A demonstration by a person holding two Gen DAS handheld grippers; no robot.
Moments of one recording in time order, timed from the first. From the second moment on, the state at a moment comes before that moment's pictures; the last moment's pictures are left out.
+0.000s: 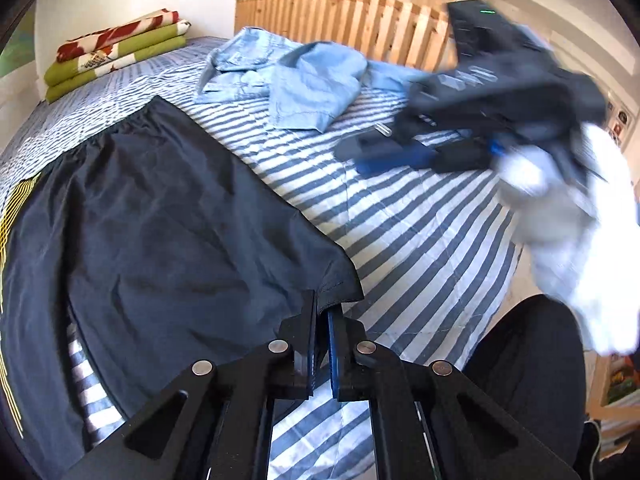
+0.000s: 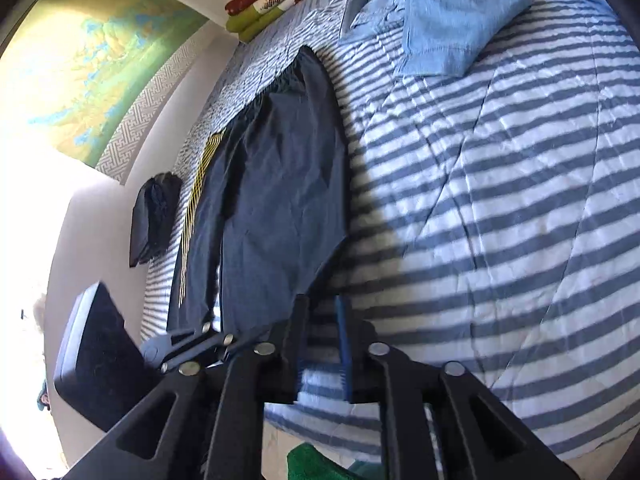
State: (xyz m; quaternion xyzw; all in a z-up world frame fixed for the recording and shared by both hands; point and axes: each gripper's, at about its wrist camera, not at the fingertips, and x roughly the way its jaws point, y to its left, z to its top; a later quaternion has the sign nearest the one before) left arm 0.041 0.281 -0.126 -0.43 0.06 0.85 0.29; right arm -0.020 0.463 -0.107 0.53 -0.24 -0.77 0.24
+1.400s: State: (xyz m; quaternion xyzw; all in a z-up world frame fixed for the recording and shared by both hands) left arm 0.116 -0.098 -0.148 -0.41 -0.23 0.88 0.05; right arm -0.205 -0.035 -0.064 0.51 0.08 -0.82 0.25
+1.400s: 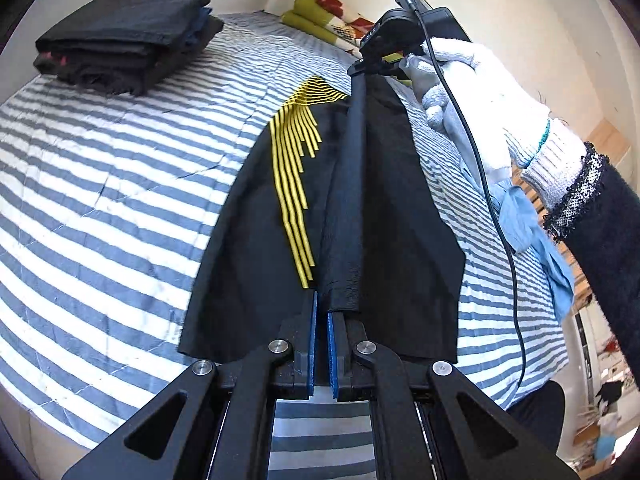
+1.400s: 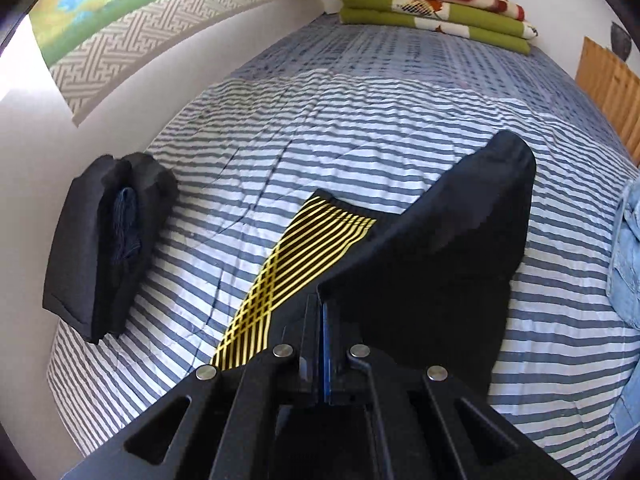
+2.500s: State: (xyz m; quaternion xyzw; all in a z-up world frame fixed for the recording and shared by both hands) left arm 0.150 -0.144 -0.166 -0.42 -0.30 0.86 0.04; right arm -0.007 0.089 -0.094 0.56 0.10 -0.75 0.33
